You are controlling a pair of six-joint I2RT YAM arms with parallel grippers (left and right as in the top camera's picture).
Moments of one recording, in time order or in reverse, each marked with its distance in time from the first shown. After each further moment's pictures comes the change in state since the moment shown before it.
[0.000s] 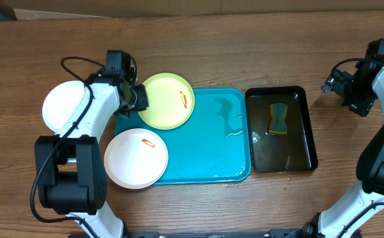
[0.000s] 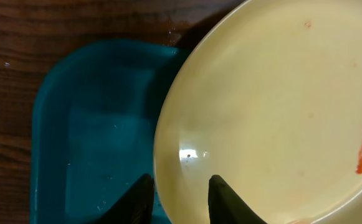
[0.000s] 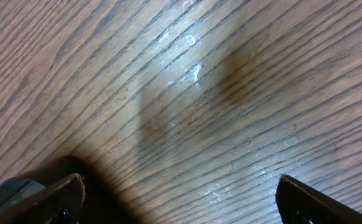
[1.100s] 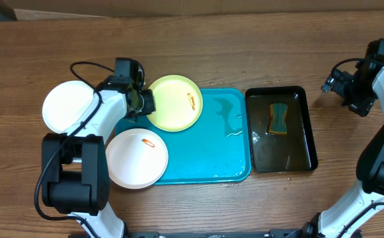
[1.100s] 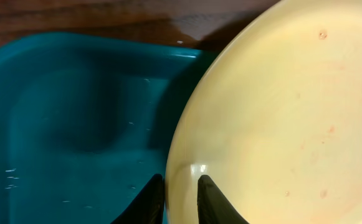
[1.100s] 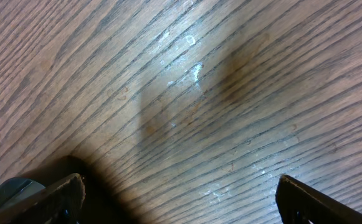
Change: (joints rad) left arm -0.048 0.002 -0.094 0.143 0.014 -0.008; right arm 0.000 0.000 0.000 0.000 0.000 0.000
